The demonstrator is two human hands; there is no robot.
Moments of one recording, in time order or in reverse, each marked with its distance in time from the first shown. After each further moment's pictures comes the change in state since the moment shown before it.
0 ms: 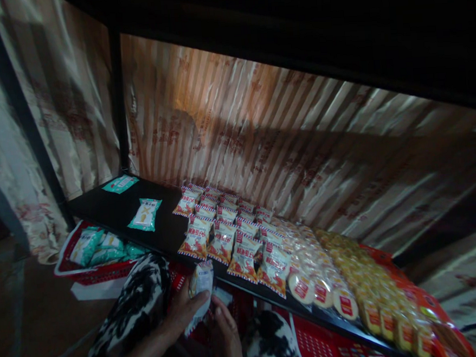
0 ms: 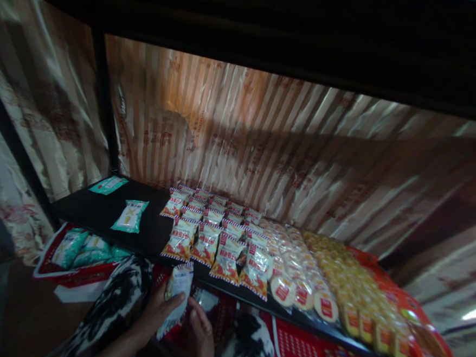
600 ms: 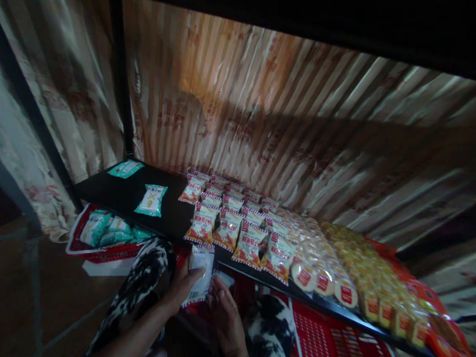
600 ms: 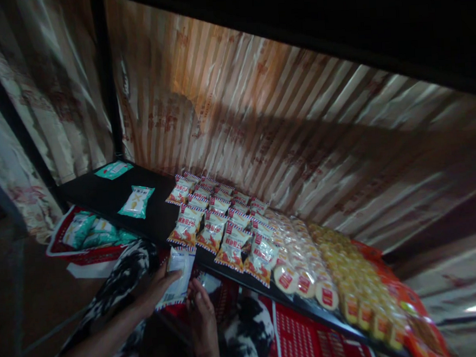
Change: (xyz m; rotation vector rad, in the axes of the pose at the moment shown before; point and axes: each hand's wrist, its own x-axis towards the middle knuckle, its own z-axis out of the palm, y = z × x) left_hand 0.003 0.008 -0.019 -0.191 0.030 -0.067; right_hand 0.000 0.002 0.007 0.021 0.055 0.004
